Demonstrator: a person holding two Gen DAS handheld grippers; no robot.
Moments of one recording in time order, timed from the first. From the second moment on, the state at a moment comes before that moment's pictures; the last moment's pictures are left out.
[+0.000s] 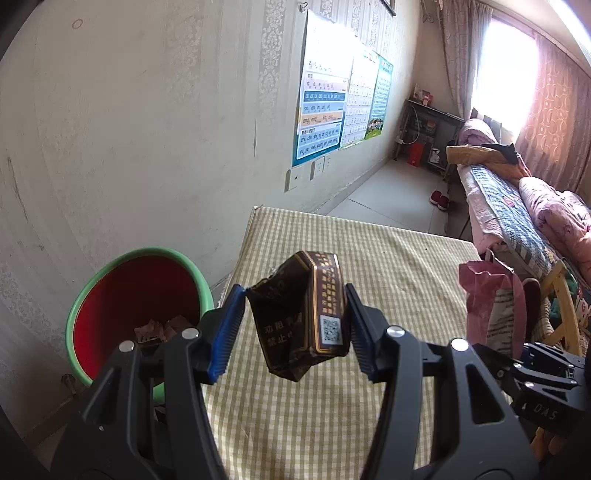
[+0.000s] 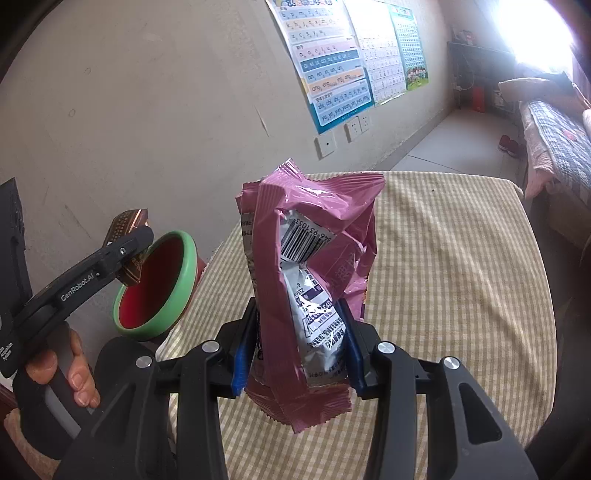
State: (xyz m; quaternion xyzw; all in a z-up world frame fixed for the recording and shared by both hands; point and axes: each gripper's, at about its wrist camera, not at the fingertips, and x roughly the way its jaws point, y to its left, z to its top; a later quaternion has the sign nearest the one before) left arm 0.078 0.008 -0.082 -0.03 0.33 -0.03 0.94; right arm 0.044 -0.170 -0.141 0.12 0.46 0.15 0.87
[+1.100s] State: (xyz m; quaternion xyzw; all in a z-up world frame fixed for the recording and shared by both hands) left arm 0.080 0.043 -0.091 -0.05 0.34 0.00 0.94; right arm 0.066 -0.122 -0.148 0.08 0.48 0.20 0.85
